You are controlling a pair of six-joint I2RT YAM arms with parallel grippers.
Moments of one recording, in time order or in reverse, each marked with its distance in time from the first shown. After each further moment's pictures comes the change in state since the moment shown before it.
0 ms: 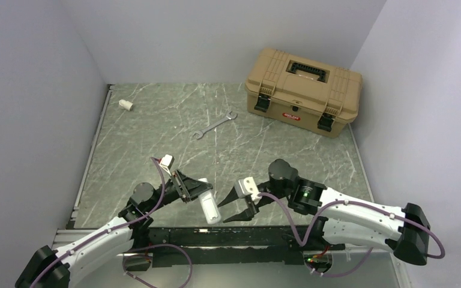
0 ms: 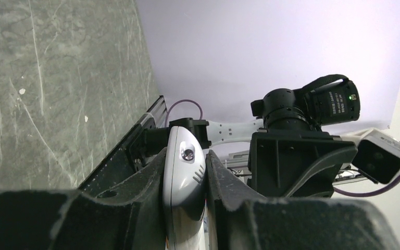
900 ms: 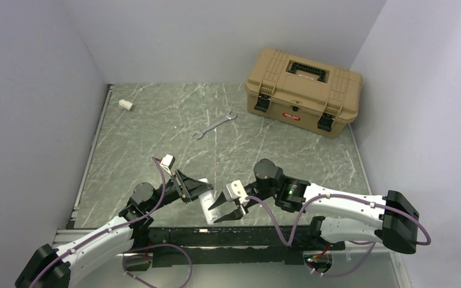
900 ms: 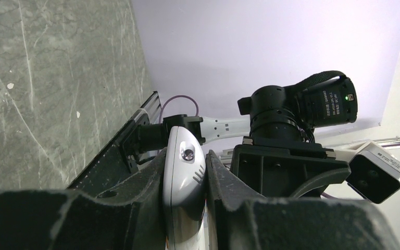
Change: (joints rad) left arm -0.002 0.021 0.001 0.029 0.020 -0.029; right arm 0.046 0.200 0.033 0.114 -0.033 -0.085
